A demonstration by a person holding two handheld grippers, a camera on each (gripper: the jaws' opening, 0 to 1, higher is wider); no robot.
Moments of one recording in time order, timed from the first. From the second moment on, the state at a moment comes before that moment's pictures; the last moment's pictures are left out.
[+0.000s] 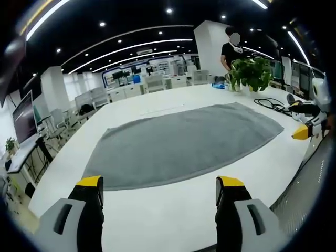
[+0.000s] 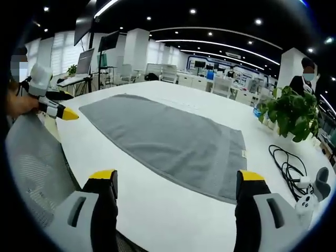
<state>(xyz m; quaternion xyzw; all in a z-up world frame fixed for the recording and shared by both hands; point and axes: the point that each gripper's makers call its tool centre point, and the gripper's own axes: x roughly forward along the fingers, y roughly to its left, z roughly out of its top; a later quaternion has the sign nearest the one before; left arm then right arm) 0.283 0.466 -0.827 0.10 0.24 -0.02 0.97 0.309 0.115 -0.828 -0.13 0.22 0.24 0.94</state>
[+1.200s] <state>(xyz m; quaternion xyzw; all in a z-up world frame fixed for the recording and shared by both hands) 0.282 0.472 -0.821 0.11 0.23 0.00 0.97 0.305 0.122 -0.825 -0.08 0.22 0.25 0.94</state>
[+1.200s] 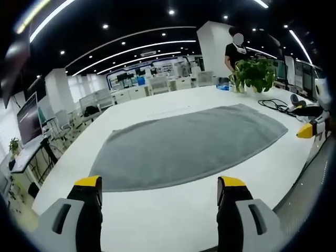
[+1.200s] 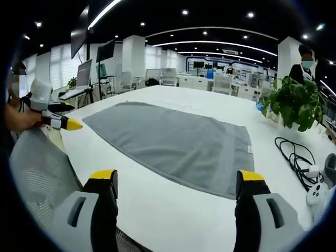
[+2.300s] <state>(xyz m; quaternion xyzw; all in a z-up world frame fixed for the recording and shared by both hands) 0.285 0.456 -0.827 0.10 0.23 -0.04 0.97 0.309 0.105 -0.826 -0.08 0.23 0.21 0.95</state>
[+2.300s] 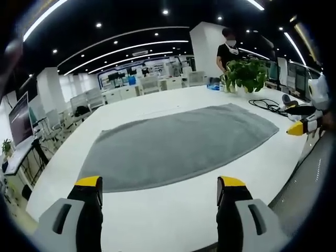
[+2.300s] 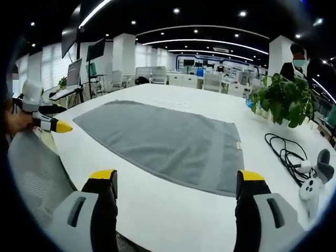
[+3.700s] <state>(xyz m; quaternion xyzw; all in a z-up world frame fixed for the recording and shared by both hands) 0.301 0.414 -0.821 0.13 0.28 -0.13 0.94 0.352 0.053 -0.777 -0.08 0.17 0.23 0.96</state>
